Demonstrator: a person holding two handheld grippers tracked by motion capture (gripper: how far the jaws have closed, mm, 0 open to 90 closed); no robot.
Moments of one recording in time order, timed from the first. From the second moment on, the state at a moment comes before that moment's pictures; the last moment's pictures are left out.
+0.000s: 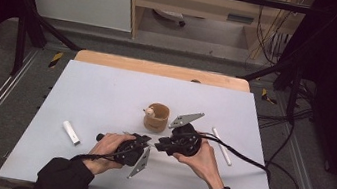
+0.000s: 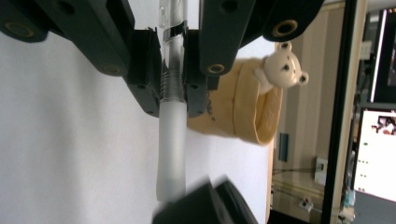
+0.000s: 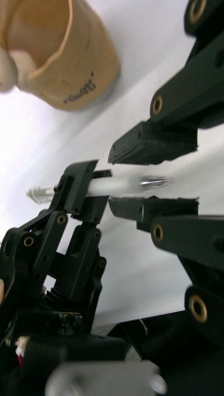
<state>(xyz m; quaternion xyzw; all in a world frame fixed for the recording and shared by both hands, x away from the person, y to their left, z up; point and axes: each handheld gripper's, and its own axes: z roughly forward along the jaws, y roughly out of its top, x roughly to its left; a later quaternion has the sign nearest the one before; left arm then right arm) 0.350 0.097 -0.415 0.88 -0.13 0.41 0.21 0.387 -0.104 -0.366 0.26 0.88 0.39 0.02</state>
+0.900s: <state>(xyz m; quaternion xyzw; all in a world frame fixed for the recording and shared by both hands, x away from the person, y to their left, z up) 0.365 0.133 -0.396 0.89 0.10 0.34 0.30 0.387 -0.175 -0.412 0.36 0.84 0.40 0.08</state>
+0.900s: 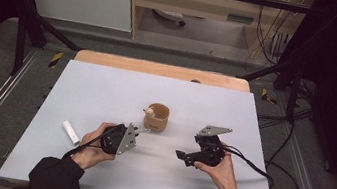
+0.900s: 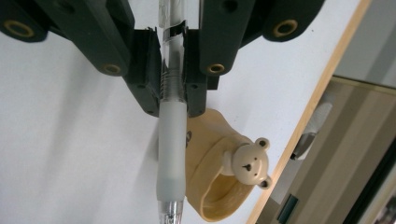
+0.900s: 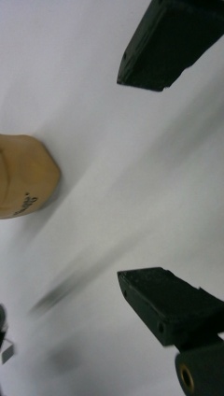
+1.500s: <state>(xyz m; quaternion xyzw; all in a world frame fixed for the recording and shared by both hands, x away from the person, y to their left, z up) 0.382 0.148 -0.362 0.84 0.25 0.24 0.42 0.379 -0.213 -0.428 0.38 0.83 0.41 0.09</state>
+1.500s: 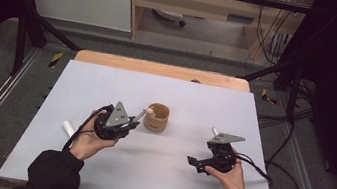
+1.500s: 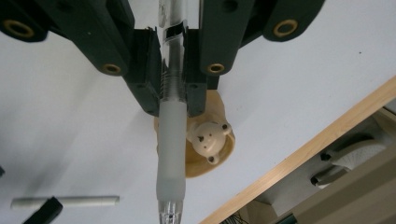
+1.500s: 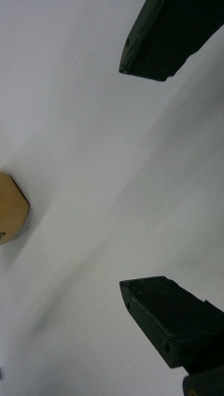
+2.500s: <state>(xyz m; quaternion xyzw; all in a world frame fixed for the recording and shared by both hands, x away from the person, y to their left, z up) 0.419 0.100 -0.319 0.78 0.32 0.22 0.49 0.373 -0.234 -0.436 0.38 0.82 0.41 0.09</state>
